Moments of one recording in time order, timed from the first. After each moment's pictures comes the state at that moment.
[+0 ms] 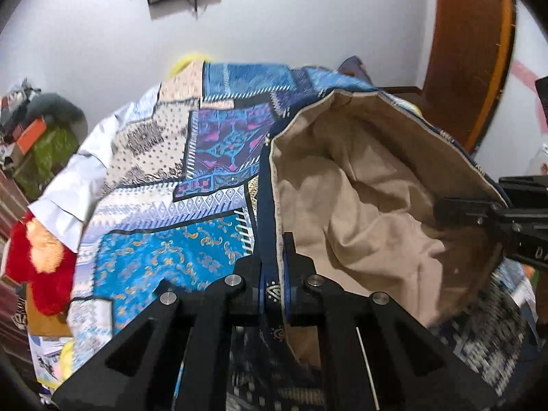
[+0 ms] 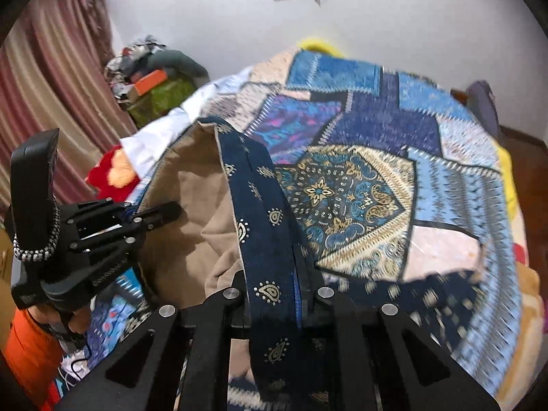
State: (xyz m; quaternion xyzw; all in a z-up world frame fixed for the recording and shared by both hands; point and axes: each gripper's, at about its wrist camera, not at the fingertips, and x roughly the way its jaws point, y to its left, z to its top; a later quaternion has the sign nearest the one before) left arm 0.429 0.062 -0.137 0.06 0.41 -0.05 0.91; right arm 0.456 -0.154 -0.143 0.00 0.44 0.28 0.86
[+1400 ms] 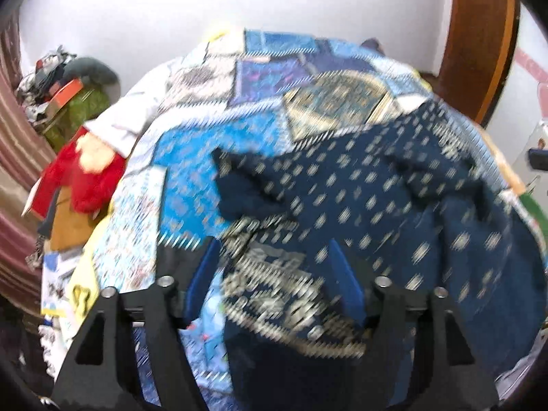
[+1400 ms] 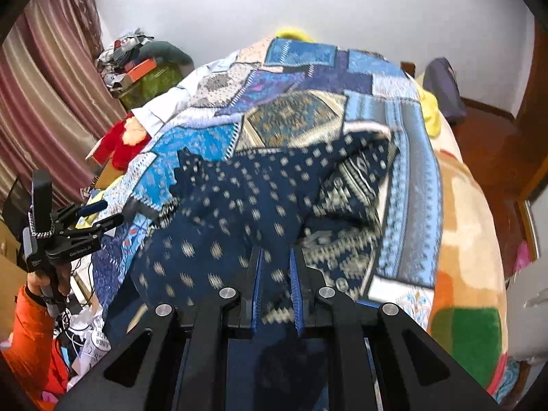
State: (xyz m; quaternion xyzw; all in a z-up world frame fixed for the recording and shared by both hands) left arm 0.261 0.100 -0.145 0.04 0.44 -0.01 0.90; right arm 0.267 -0.245 -0.104 -0.01 0.47 0.23 0.85
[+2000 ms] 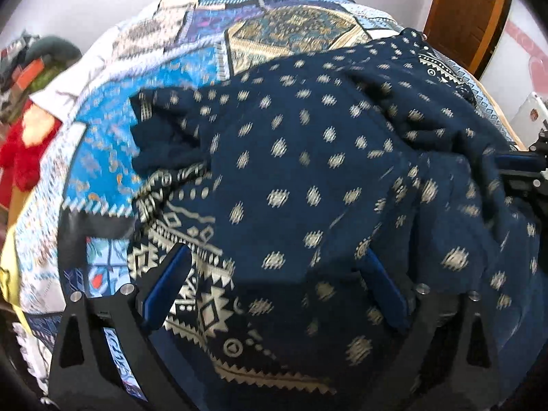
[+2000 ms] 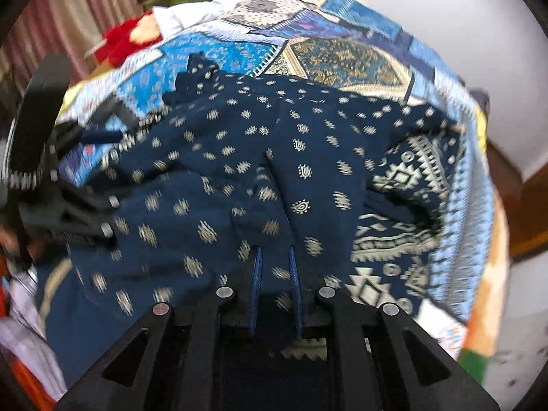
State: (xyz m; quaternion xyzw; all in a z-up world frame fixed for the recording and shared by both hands) left arm 0.276 0.060 -0.247 0.03 0.52 -0.05 0.85; right arm 0.266 -0.172 -0.199 -0.20 0.51 0.25 0.80
